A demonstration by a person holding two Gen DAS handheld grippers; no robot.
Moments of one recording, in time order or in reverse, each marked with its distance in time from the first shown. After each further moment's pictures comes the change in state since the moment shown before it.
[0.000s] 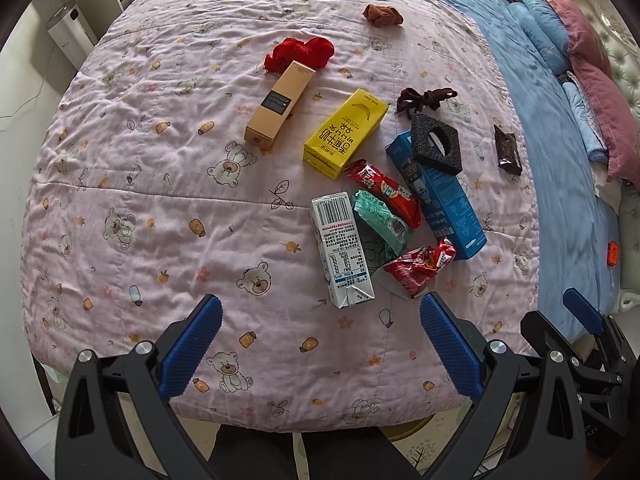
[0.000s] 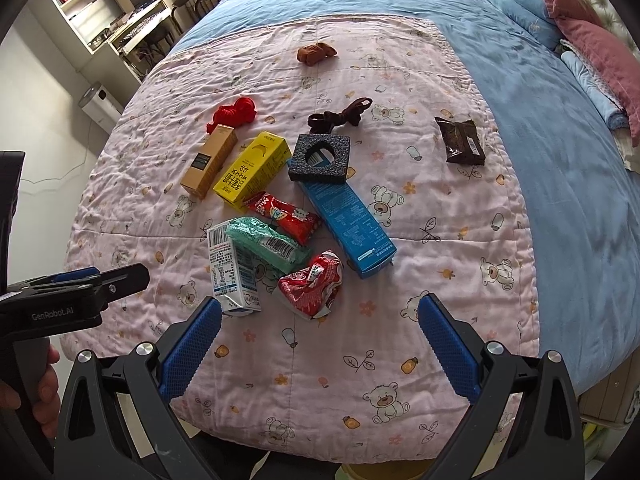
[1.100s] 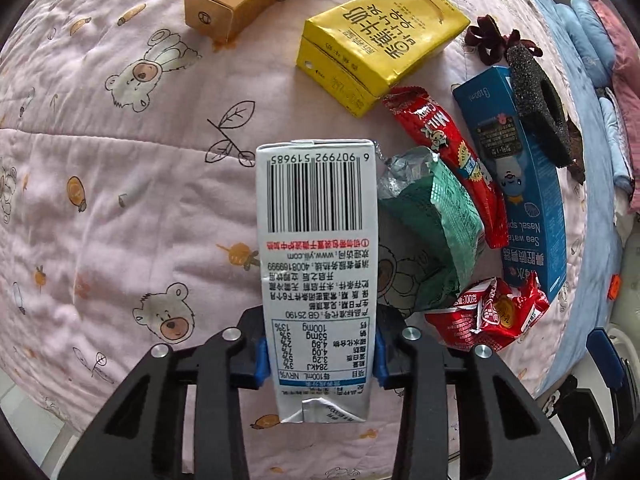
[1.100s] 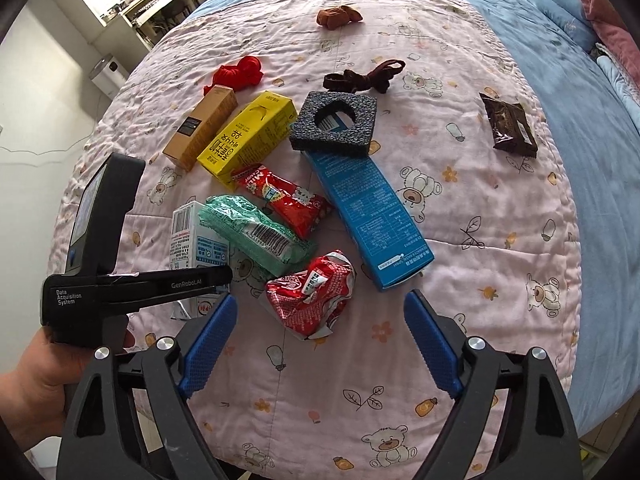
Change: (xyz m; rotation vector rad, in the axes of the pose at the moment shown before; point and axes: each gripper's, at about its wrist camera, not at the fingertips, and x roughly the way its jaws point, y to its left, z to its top) left arm 0.166 0.006 0.019 -0.133 0.157 -0.066; right arm 0.082 -0.005 0.004 -0.079 0.060 0.058
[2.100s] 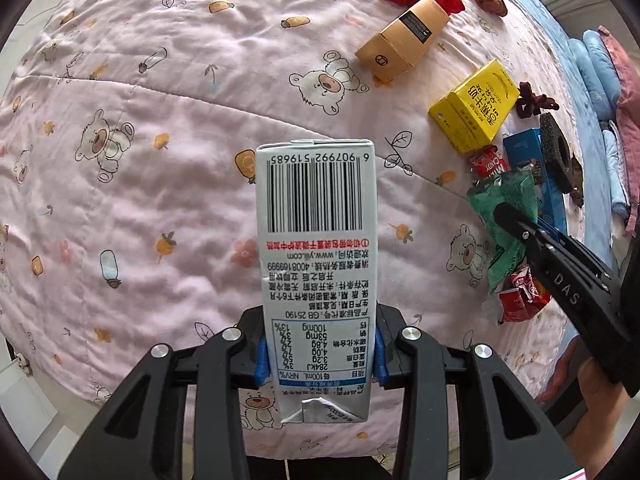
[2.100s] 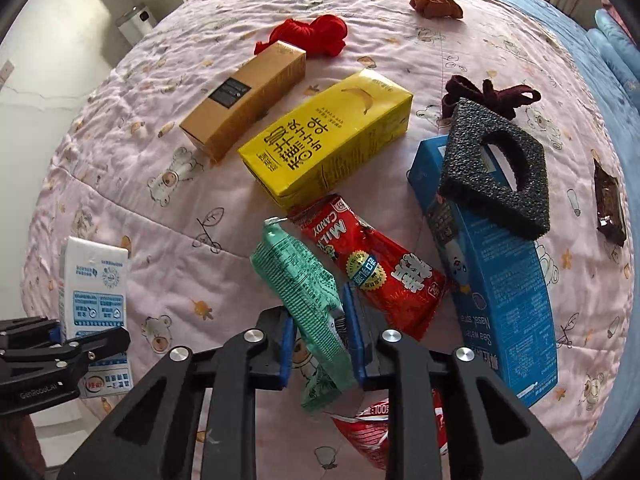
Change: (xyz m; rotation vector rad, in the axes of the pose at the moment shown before) left arm -0.069 0.109 -0.032 -0.065 -0.060 -0.003; right arm 0.090 0.072 0.048 -0.159 0.037 0.014
